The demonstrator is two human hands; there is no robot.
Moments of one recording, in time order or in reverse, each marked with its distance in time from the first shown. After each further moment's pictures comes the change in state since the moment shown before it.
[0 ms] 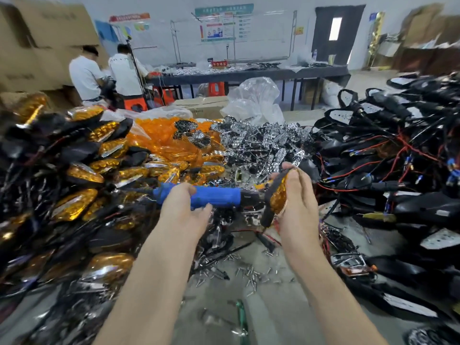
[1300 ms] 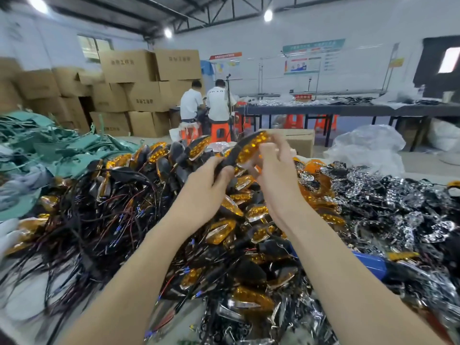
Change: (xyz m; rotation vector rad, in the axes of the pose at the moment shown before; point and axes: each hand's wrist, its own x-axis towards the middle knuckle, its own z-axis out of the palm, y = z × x) left_hand -0.020 0.241 -0.087 1.390 -0.113 1.058; right_hand -0.004 -0.060 0.293 0.085 -0.498 0.067
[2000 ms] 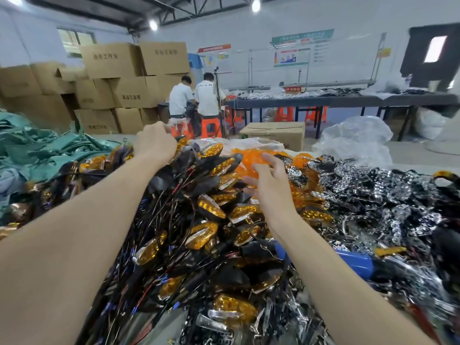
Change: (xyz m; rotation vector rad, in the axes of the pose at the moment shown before) left_hand 0.124 -0.040 -0.030 0.539 0.194 -0.367; right_hand 0.016 0.032 -0.042 -0.064 0.082 0.112
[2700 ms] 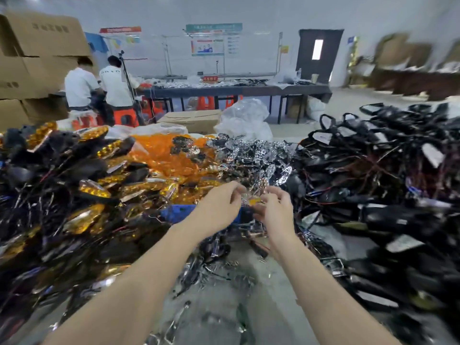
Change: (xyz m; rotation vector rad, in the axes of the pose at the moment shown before) left_hand -0.269 0.178 0.149 -0.447 -0.686 0.635; right_hand -0.099 0.031 -0.225 -0.035 0.570 0.163
